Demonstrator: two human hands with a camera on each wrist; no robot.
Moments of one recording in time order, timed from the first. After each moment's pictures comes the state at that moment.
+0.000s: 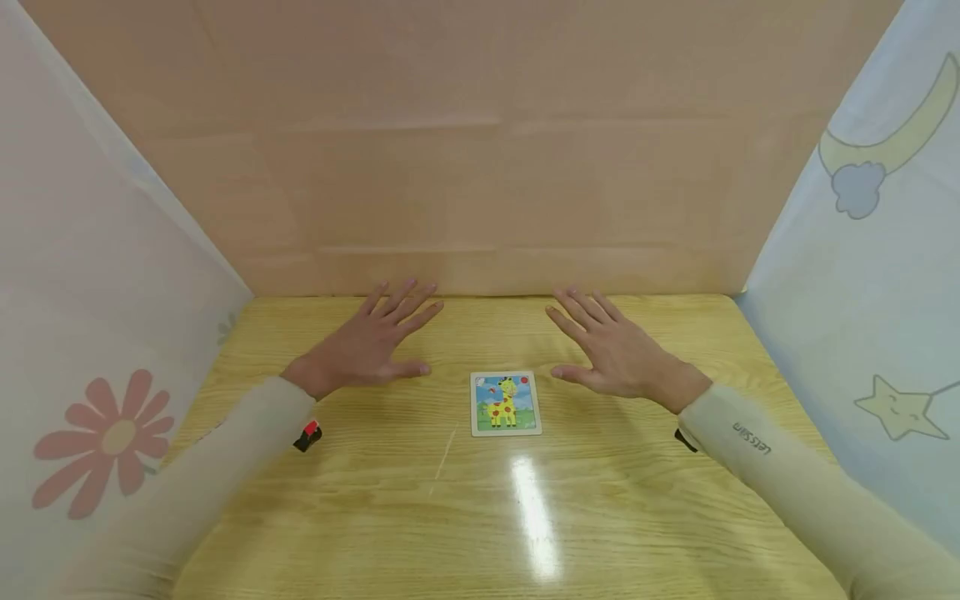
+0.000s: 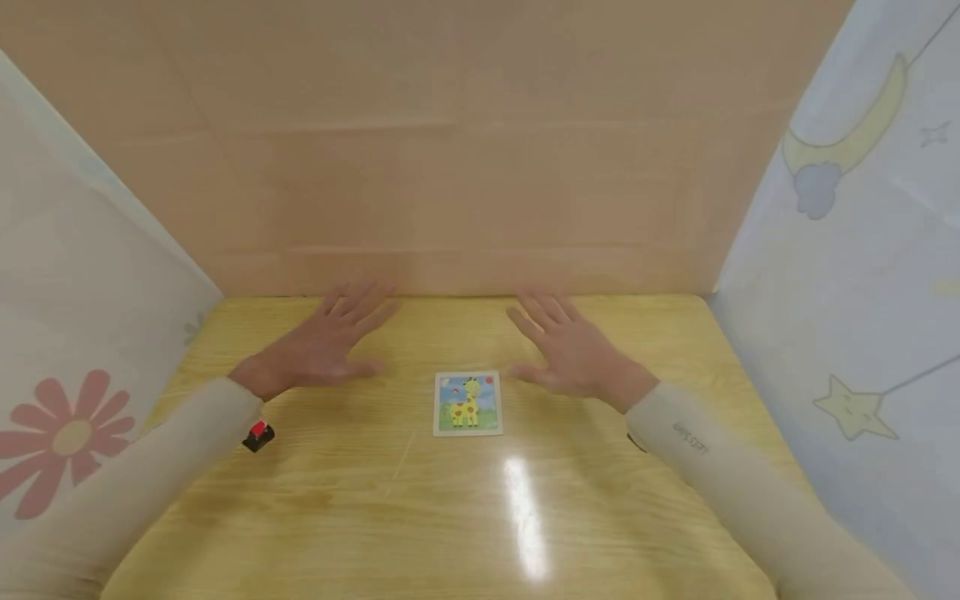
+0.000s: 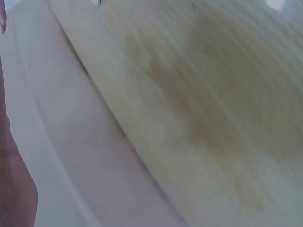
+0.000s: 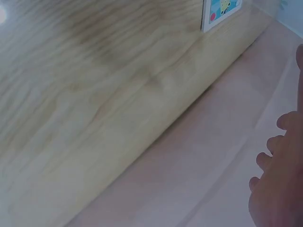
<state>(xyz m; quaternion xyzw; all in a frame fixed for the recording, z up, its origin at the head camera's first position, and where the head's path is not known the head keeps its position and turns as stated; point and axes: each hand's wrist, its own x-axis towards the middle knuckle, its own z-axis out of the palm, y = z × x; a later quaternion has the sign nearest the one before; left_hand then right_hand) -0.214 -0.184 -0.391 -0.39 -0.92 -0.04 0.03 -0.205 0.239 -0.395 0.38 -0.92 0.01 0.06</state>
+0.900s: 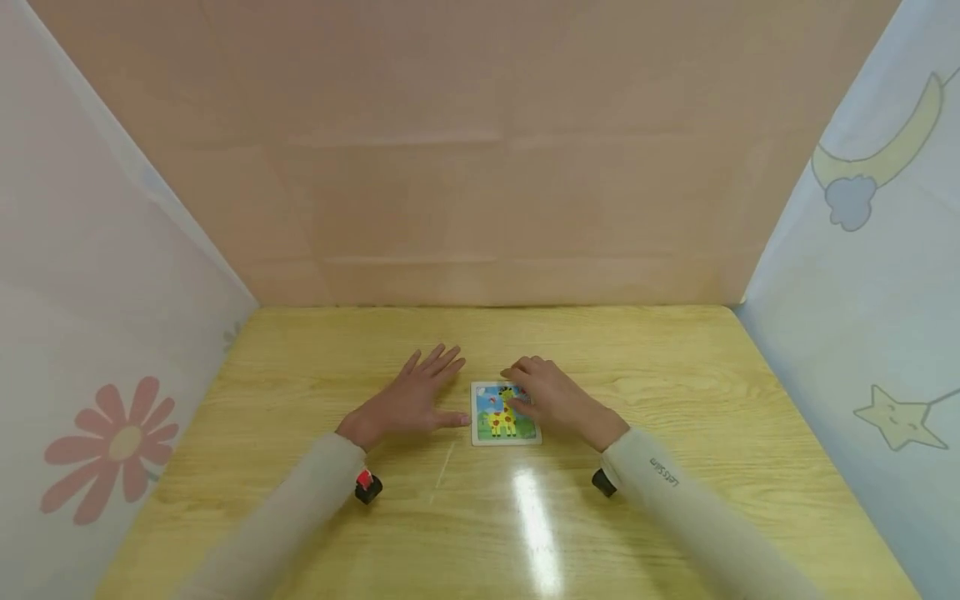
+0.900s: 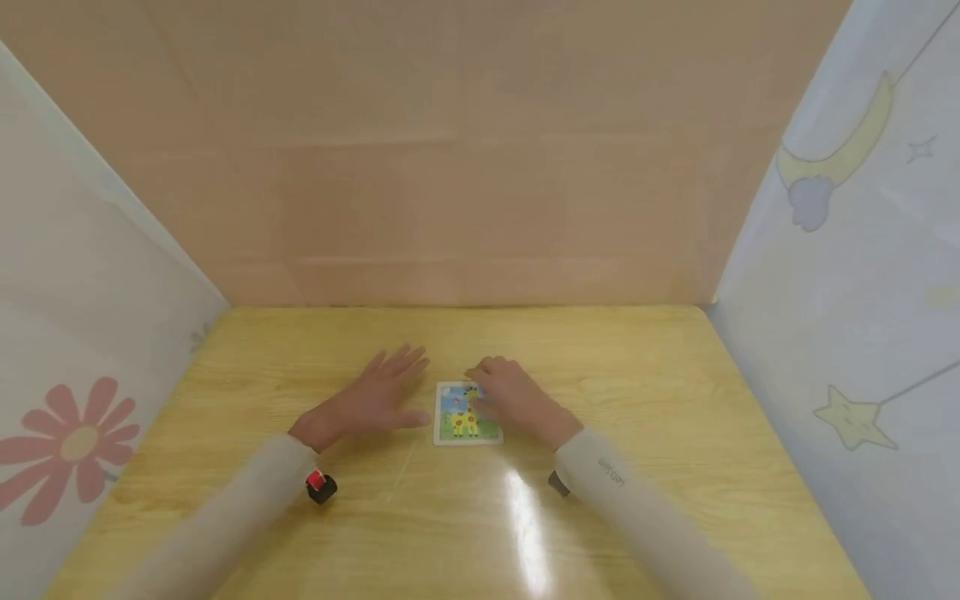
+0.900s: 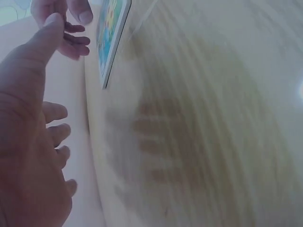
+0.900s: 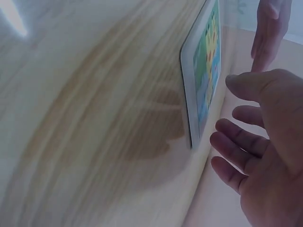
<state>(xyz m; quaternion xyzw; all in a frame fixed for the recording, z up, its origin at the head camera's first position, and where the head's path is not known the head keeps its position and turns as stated) -0.189 -0.132 -0.468 -0.30 -0.93 -0.19 -0.11 -0.196 0.163 -0.473 0.36 -0.92 0.14 -0.01</state>
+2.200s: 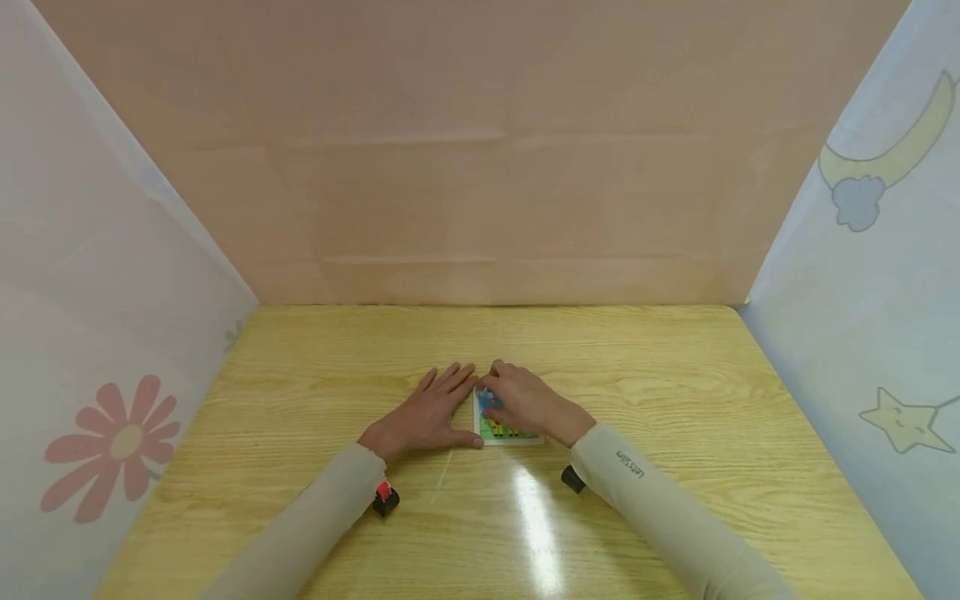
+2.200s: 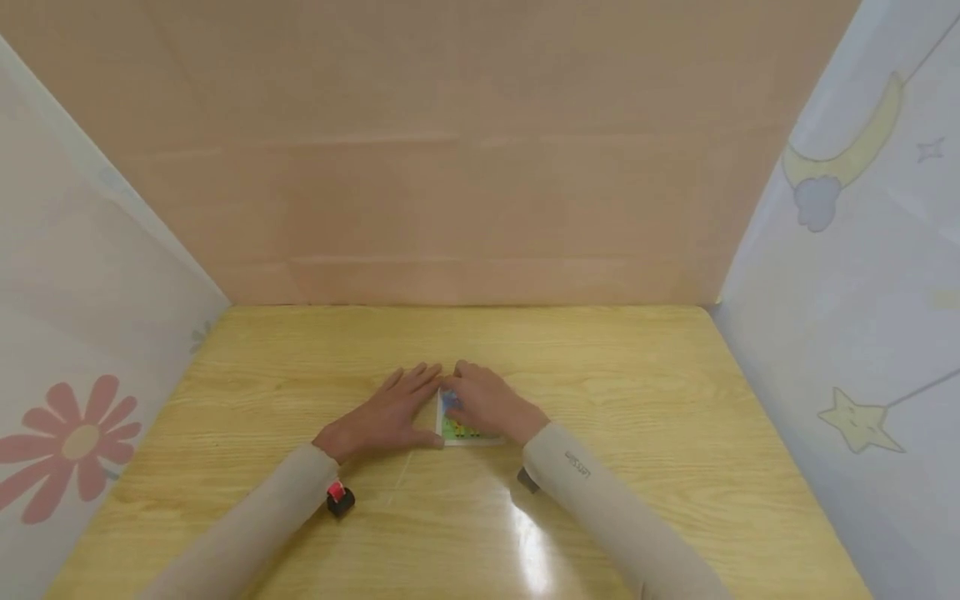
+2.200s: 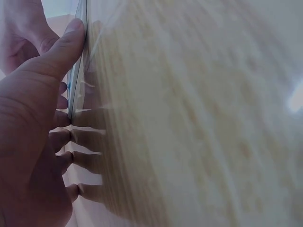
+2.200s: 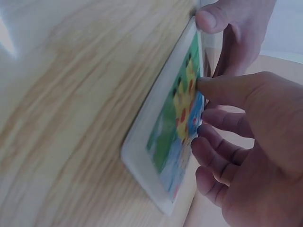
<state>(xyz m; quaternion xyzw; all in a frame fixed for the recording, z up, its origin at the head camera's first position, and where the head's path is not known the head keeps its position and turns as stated) -0.180 -0.115 -0.495 -0.32 -0.92 -0.17 -0.14 -0.198 0.116 -0.465 0.36 -0.92 0.14 -0.09</state>
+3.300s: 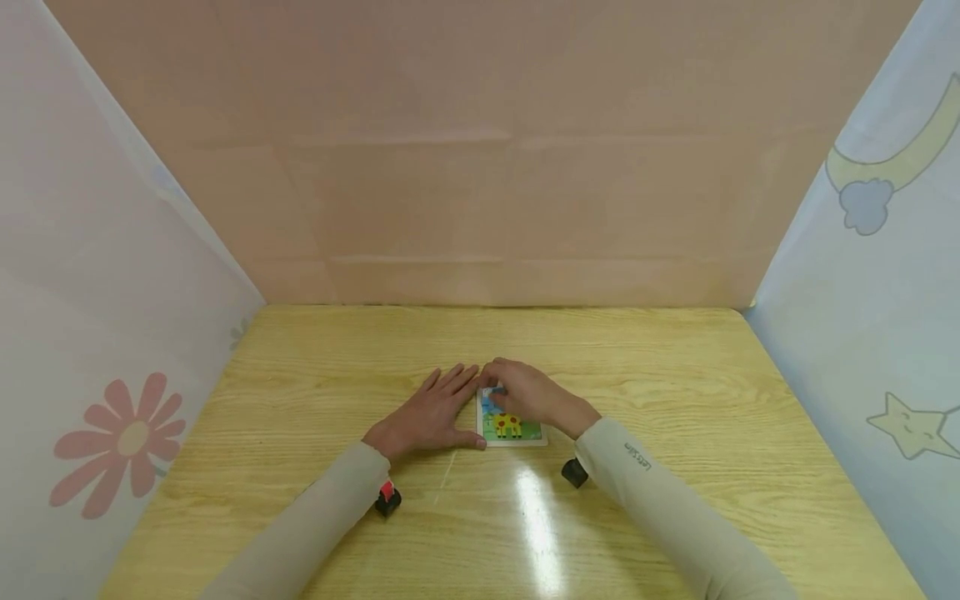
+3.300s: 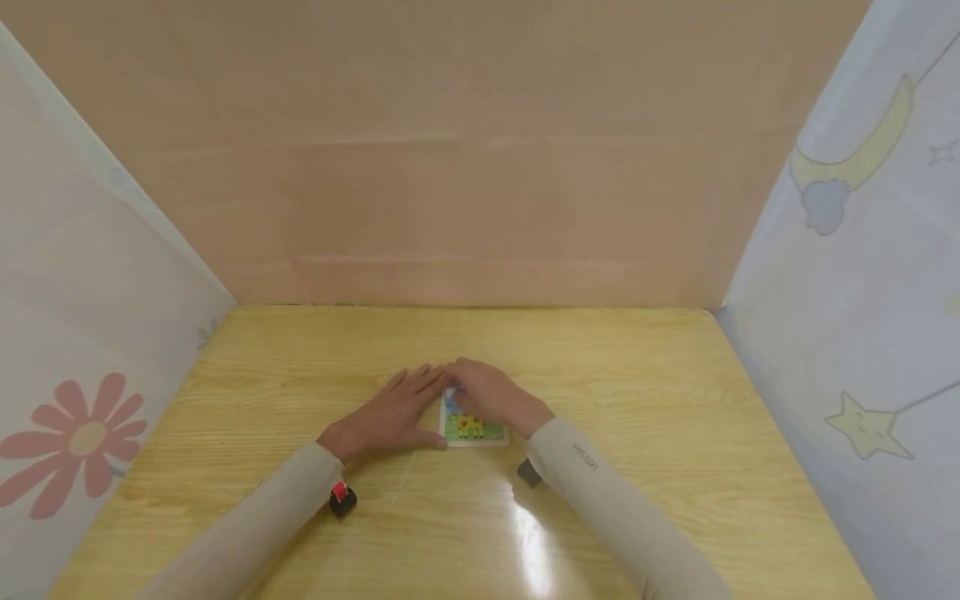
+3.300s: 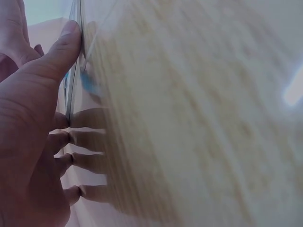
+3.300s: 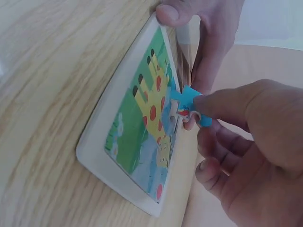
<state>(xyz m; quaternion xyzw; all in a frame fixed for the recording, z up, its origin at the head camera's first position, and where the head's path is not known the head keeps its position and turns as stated) -0.180 -0.114 -0.495 -0.31 -0.93 -0.16 -0.13 -0.207 0.116 -0.455 0.34 -0.90 0.25 -0.13</state>
